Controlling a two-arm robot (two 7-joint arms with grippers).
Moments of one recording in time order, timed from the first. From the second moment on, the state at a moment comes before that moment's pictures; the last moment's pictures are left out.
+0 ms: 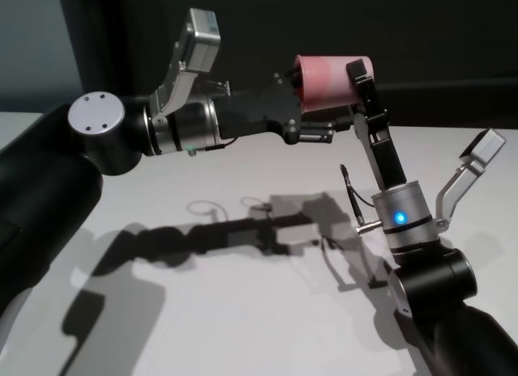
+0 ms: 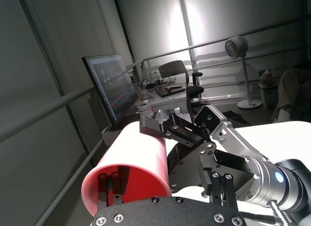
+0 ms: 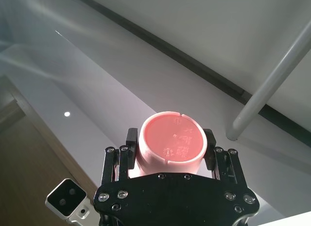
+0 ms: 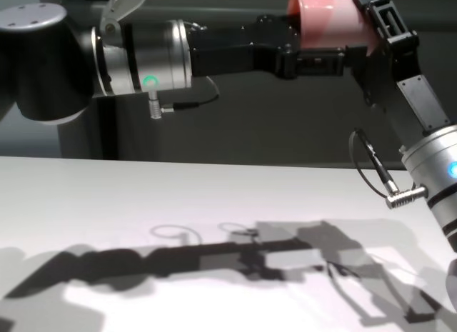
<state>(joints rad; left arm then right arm) -0.86 0.21 0.68 -0.82 -0.52 -0.29 -1.08 0.38 0.01 -0.24 -1.04 1.39 -0.03 0.88</state>
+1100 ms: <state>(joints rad) -0.83 0.24 0.67 -0.87 -0.52 -0.28 -1.06 0.38 0.01 -0.24 -1.04 1.39 -0.03 0.88</state>
